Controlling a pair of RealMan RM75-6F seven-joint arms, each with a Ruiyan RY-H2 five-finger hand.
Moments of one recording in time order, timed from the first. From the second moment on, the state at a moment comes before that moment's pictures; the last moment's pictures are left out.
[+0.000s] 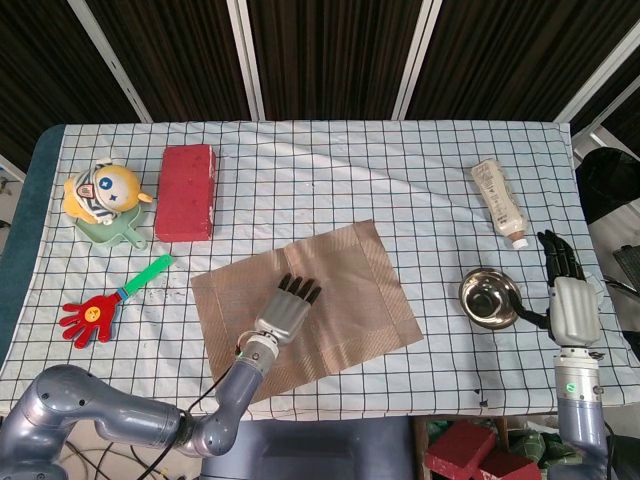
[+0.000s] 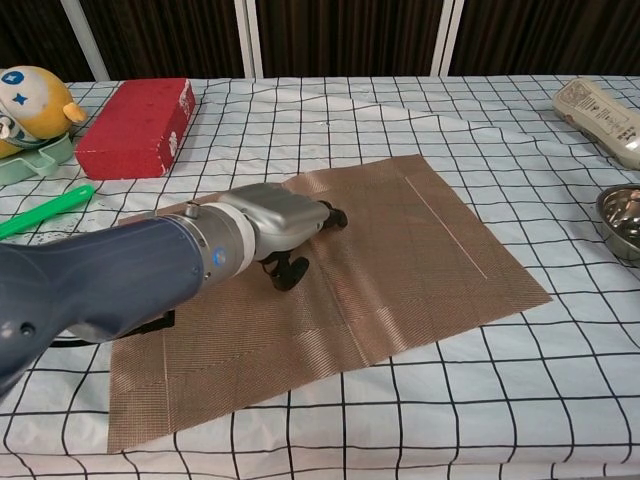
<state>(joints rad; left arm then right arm) -1.09 -1.87 -0.17 -1.59 0.44 1.14 1.08 0.24 -1.33 0.25 -1.52 -1.31 1.42 0.09</state>
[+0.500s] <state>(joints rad) -1.13 -1.86 -0.14 -1.57 0.40 1.09 1.14 0.24 -1.33 0.25 -1.52 -1.31 1.42 0.09</state>
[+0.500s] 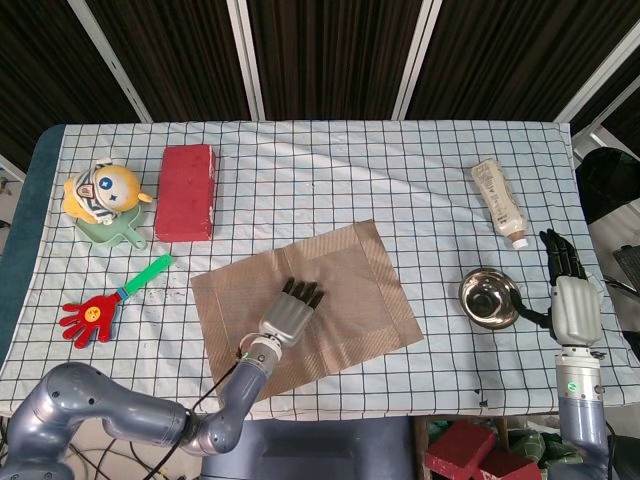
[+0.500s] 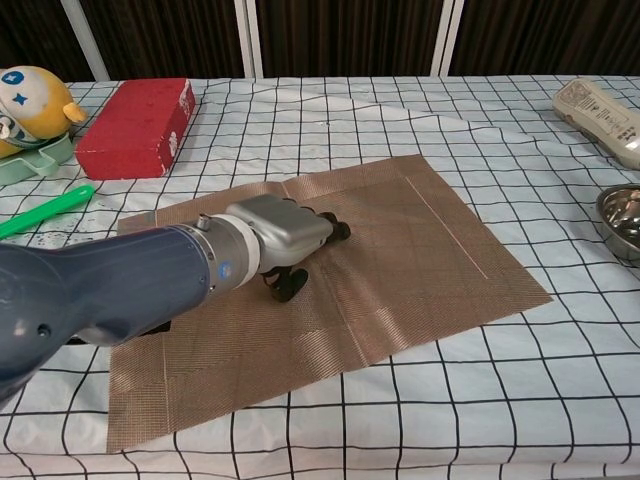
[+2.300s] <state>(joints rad) -1.21 -1.66 0.12 -1.53 0.81 0.77 0.99 0.23 -1.32 0.28 -1.53 -1.27 1.41 0.14</state>
